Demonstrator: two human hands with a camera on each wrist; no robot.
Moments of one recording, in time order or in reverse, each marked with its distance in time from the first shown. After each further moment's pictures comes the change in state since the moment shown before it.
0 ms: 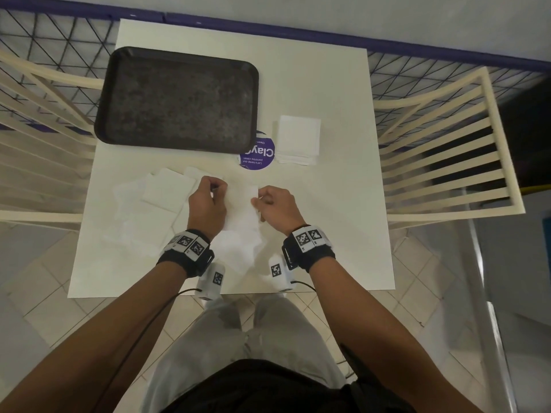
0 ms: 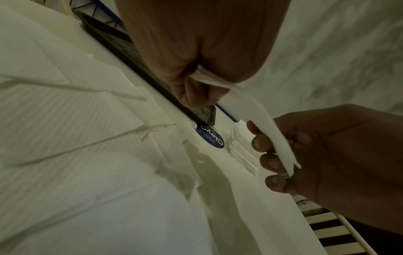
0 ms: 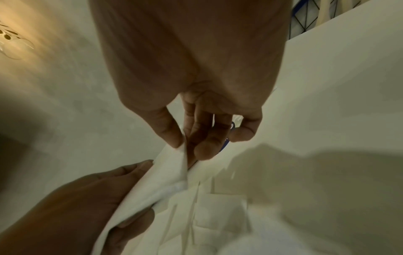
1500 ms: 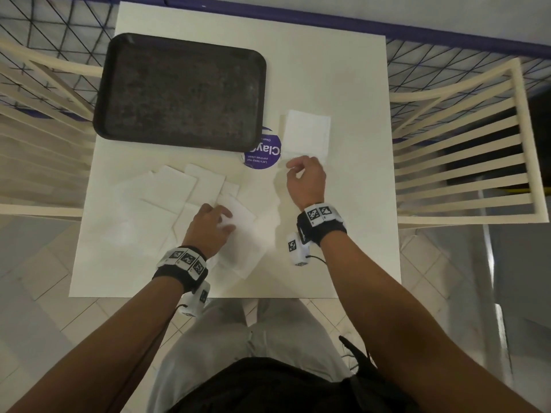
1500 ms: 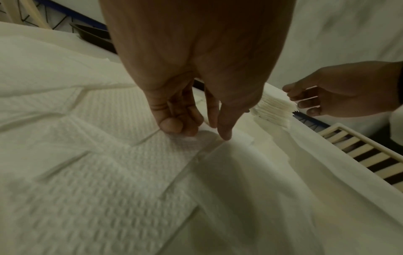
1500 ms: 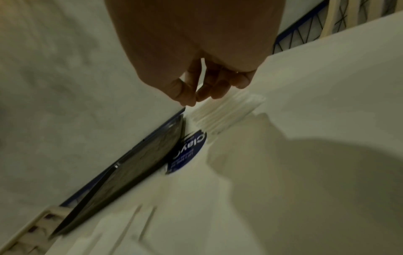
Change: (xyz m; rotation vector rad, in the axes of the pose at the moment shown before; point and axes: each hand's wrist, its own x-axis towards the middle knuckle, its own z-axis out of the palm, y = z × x) left_hand -0.009 -0.054 -0.001 0.409 -0.360 -0.091; right_hand 0.073 0.018 -0.033 -0.136 0.456 -0.179
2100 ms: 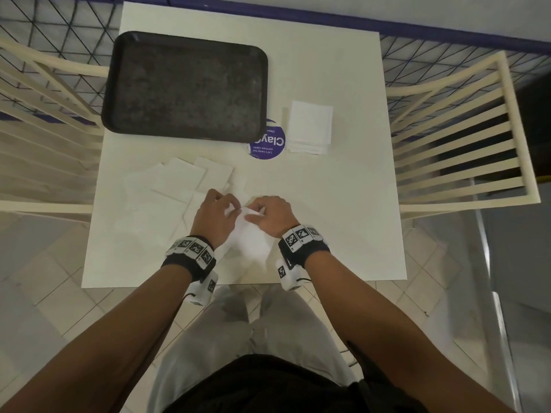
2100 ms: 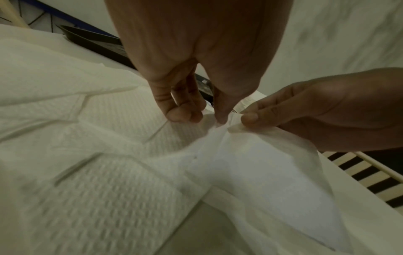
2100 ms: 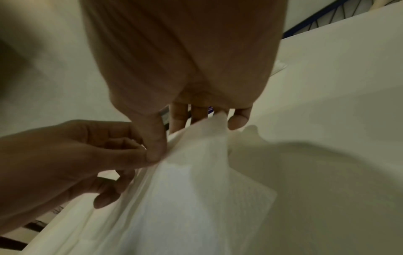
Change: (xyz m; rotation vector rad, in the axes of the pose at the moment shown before) left_hand -0.011 -0.006 -0.005 0.021 0.153 0.208; right_hand -0.101 -0.014 0.041 -0.214 -0.608 -0.026
